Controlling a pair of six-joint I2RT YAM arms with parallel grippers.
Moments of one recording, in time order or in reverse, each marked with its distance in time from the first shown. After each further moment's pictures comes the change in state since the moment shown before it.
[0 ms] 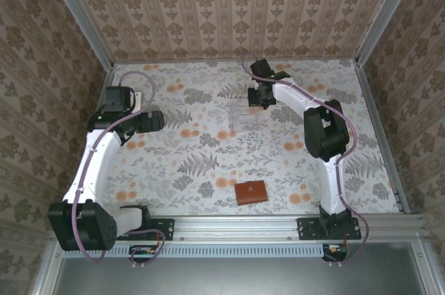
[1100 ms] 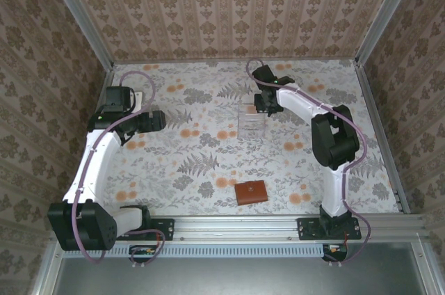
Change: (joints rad) left arm 0.001 0.000 -0.002 0.004 0.031 0.000; right arm 0.023 -0.146 -0.151 -0.049 0.151 0.068
